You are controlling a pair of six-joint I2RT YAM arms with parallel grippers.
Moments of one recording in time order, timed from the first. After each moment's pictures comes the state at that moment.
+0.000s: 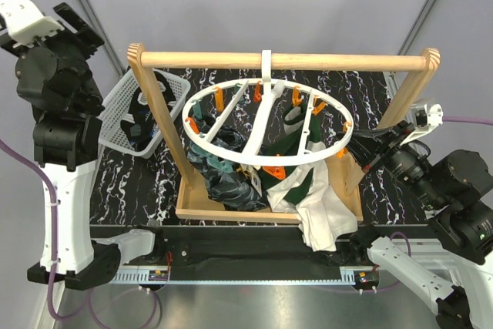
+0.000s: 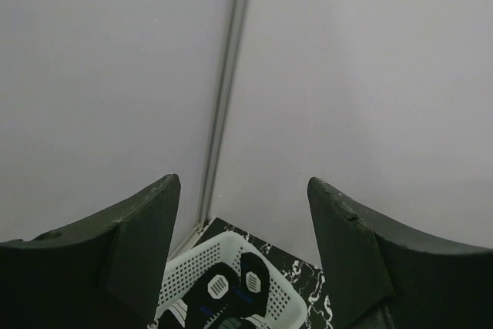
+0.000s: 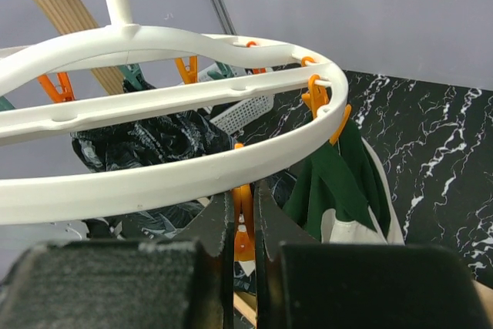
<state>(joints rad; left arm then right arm) -0.22 1.17 1.88 -0.35 -0.65 0.01 0.56 0.63 1.34 -0.64 -0.10 0.34</state>
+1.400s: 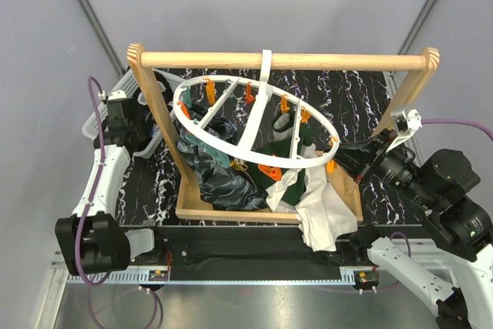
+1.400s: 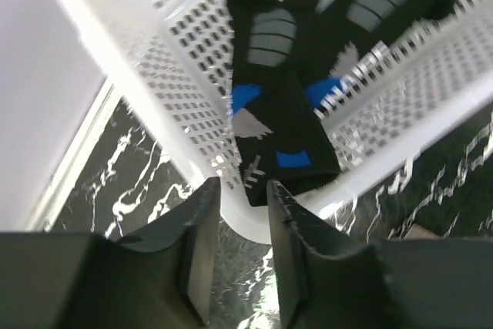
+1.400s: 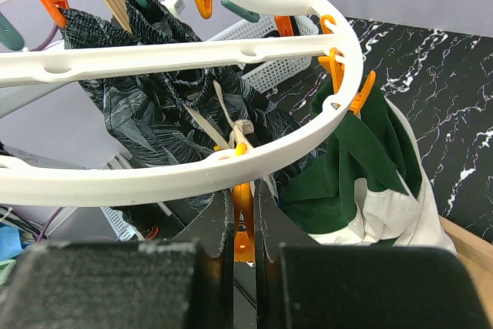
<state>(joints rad) 0.11 1.20 0.97 -0.52 -0.35 -0.24 0.56 0.61 1.26 -0.68 -0.25 0.37</state>
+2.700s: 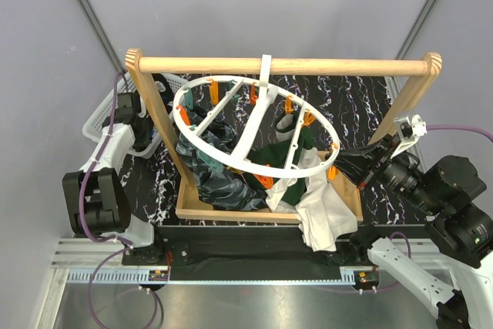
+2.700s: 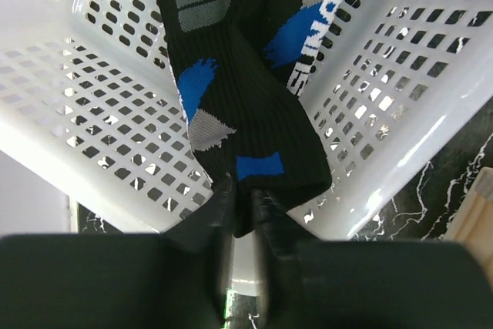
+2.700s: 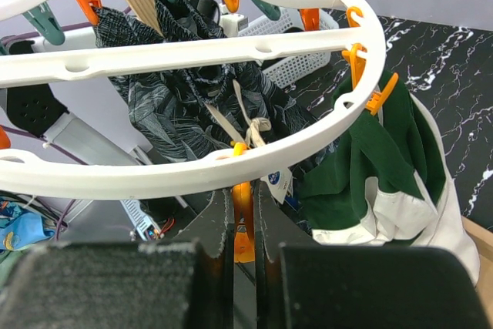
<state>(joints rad) 0.13 1.48 1.07 -0.59 -0.19 0.06 0.56 0.57 1.26 -0.69 -0.30 0.40</state>
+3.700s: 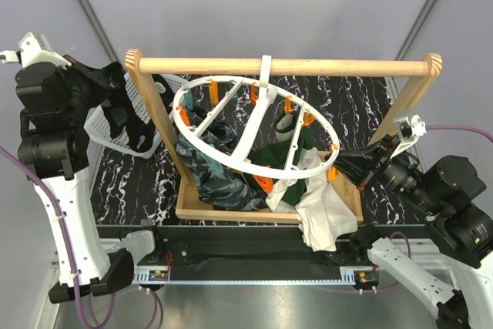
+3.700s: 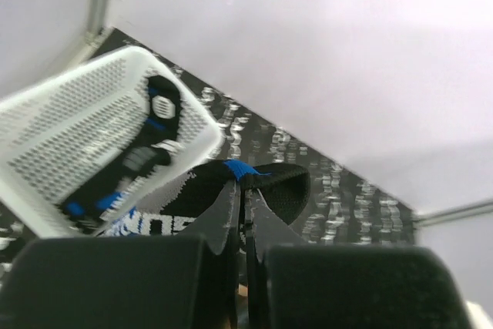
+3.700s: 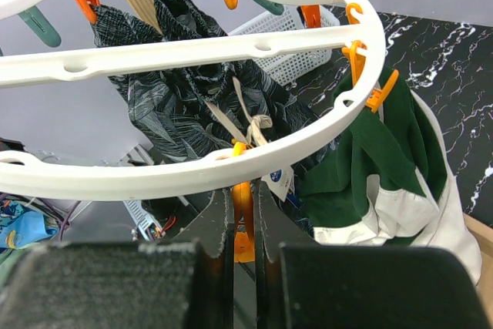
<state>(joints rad) 0.16 1.09 1.80 -0.88 0.03 -0.56 0.56 0.57 1.26 -0.69 -0.30 0.40</state>
